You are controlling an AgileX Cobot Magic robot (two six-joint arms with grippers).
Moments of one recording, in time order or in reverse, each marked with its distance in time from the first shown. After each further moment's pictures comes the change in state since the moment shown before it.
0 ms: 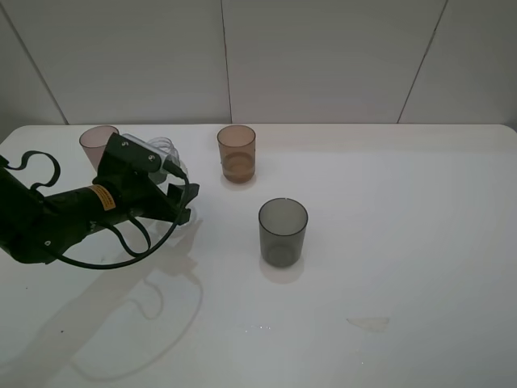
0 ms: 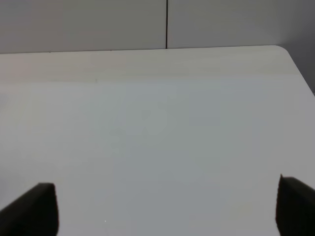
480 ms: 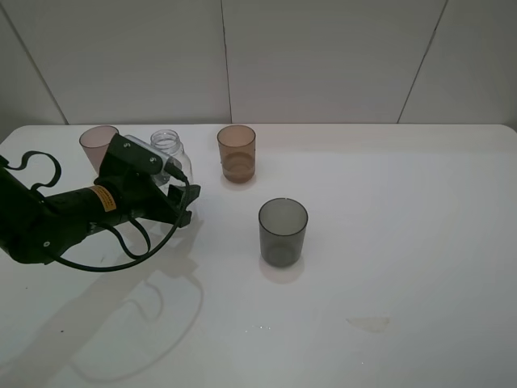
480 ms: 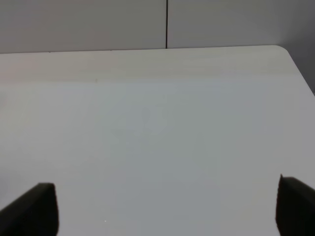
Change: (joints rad) left arm 0.000 0.000 0.000 0.022 0.000 0.000; right arm 0.000 0.000 0.000 0.000 0.000 0.000
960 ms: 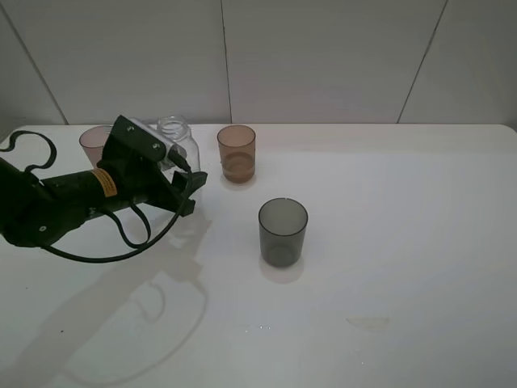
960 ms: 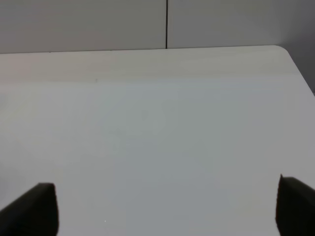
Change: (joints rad) left arm 0.000 -0.064 -0.031 0.076 0.051 -0.001; right arm 0.000 0.000 0.000 0.000 0.000 0.000
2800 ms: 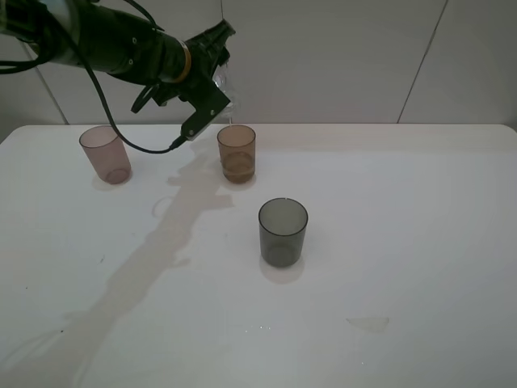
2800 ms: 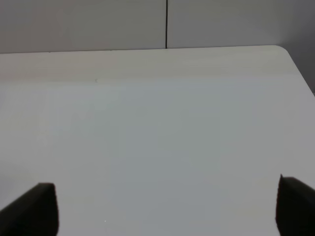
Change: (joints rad) left arm -0.107 0.139 -0.901 1.362 1.098 0.541; right arm 0.000 0.000 0.000 0.000 0.000 0.000
